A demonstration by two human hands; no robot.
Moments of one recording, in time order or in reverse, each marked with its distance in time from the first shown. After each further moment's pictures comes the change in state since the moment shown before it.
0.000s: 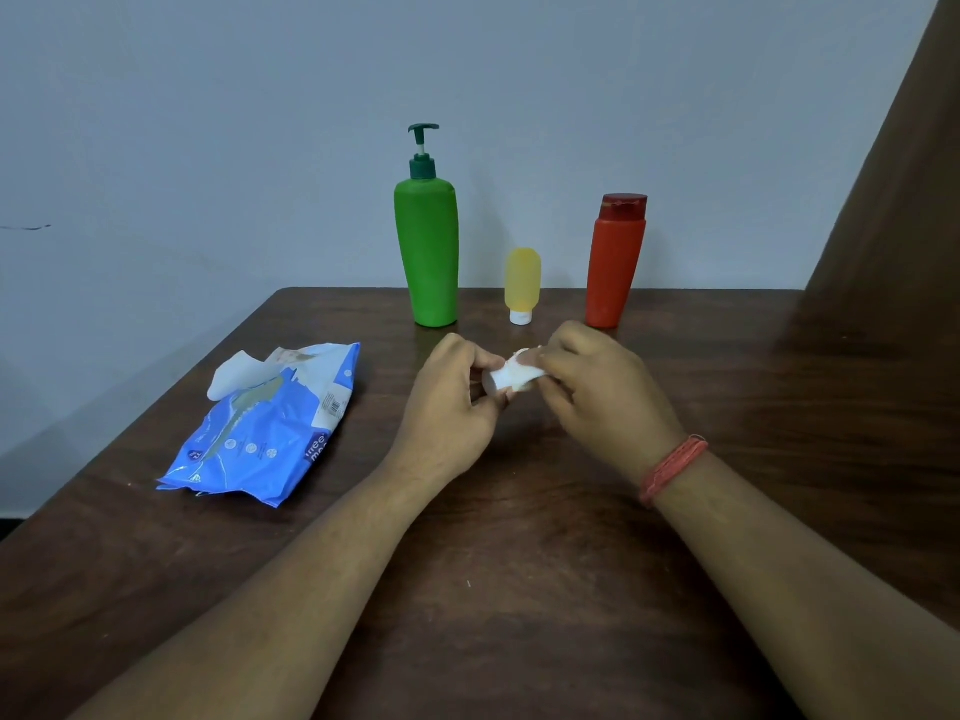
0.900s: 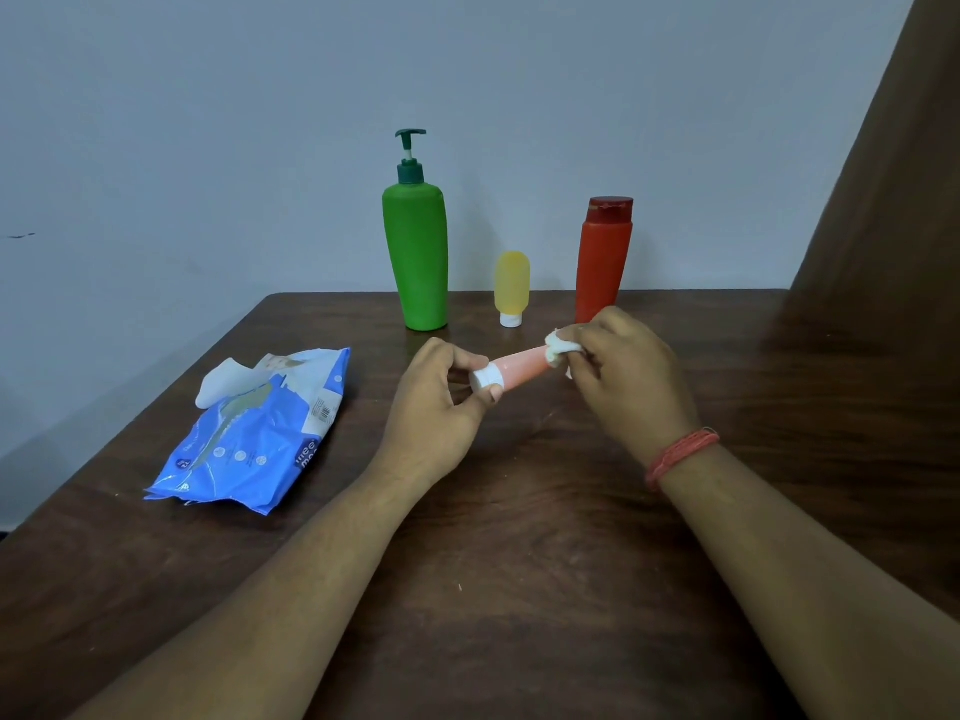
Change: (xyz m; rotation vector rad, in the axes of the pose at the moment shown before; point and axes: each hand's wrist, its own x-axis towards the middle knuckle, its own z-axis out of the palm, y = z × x) left_hand 0.000 0.008 -0.005 -0.028 0.018 -0.136; right_hand 0.000 0.028 -0.002 -0.025 0.121 0.232
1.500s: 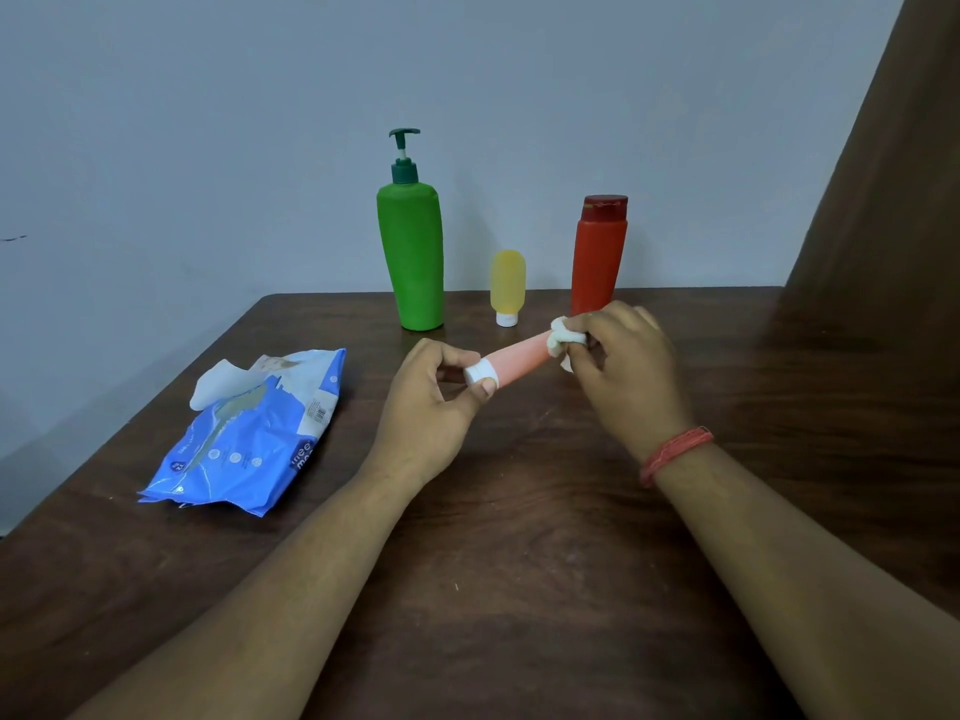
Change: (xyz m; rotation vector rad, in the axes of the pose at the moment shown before) left_hand -0.002 0.001 -0.002 -0.100 0.006 -0.067; right_hand 0.001 0.004 0.004 0.049 0.097 0.075
